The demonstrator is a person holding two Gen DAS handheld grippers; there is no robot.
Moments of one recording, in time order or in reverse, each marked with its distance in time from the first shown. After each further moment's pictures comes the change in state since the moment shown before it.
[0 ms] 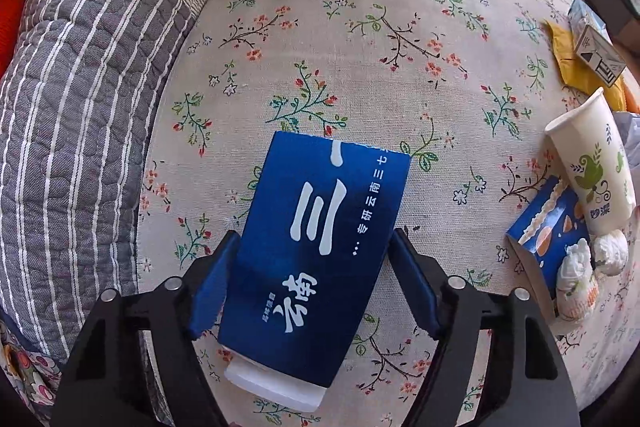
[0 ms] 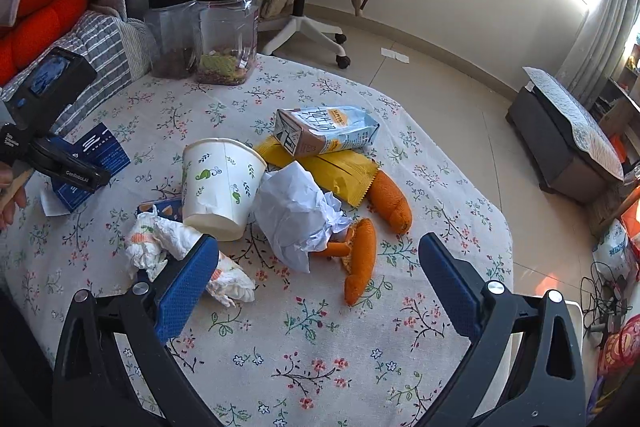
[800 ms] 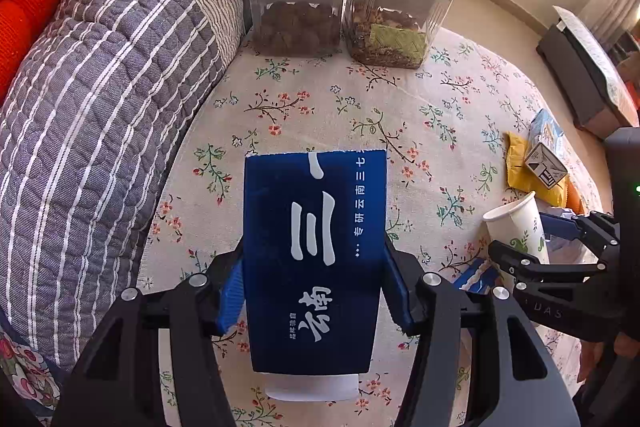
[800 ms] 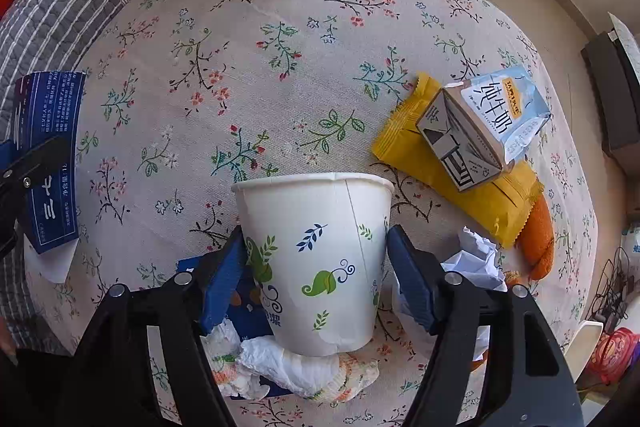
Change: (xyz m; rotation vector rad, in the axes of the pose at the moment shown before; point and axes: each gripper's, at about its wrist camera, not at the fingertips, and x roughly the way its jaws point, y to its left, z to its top) left arm -0.047 0.031 0.003 -0.184 -0.195 -0.178; right arm 0.133 0.083 0.071 -0.021 0.522 0.156
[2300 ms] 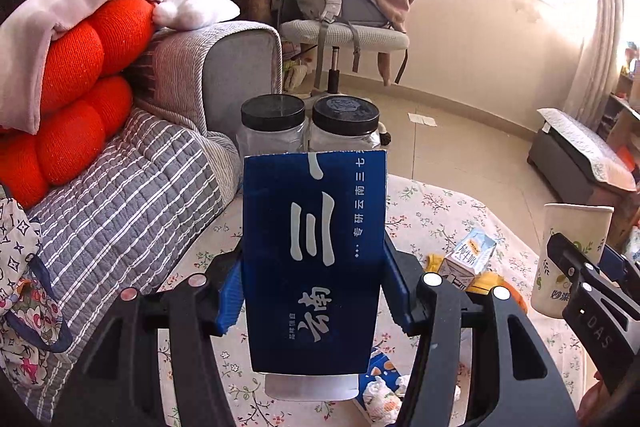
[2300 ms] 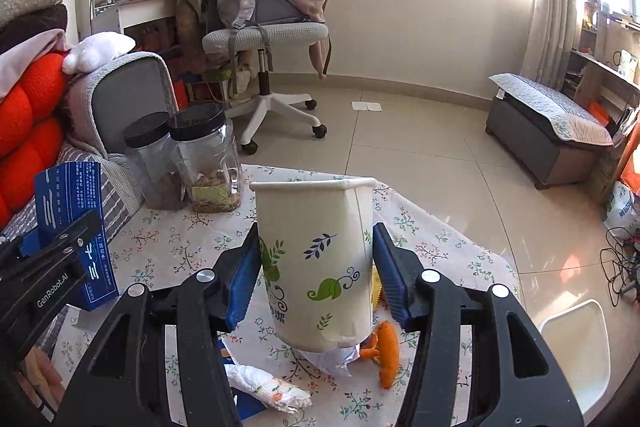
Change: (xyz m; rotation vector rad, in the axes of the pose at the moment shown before) left arm -0.118 -0.093 -0.037 -0.058 -0.554 0.076; right arm -0.161 -0.070 -0.086 0.274 -0.755 -0.131
